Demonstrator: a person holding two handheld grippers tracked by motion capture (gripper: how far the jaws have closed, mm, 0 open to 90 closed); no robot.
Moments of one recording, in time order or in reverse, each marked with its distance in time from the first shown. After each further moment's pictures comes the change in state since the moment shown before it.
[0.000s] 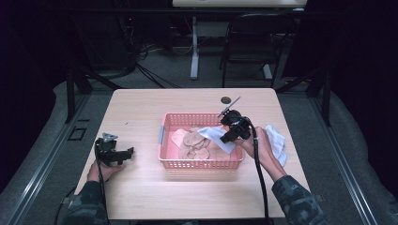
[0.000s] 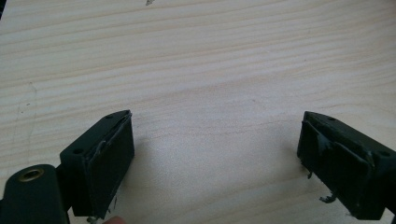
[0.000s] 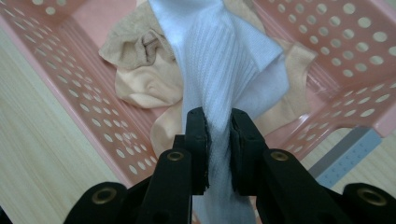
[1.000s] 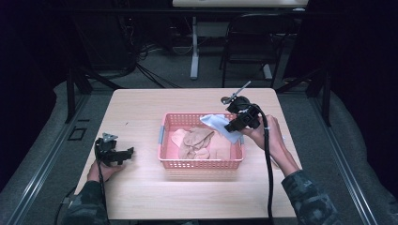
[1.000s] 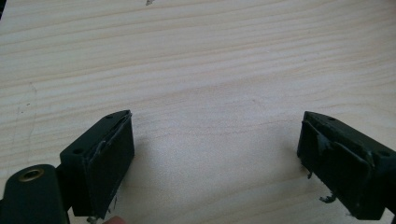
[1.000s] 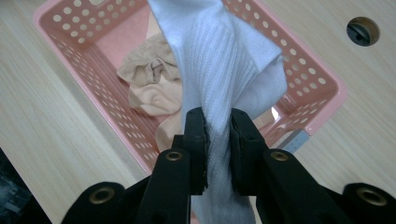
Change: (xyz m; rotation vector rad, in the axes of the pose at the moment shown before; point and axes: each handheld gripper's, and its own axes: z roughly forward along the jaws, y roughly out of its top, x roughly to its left) left arm 0.000 0.000 0.000 0.000 0.000 0.000; right arm 0.002 0.011 -0.064 -0.064 -0.033 -0.040
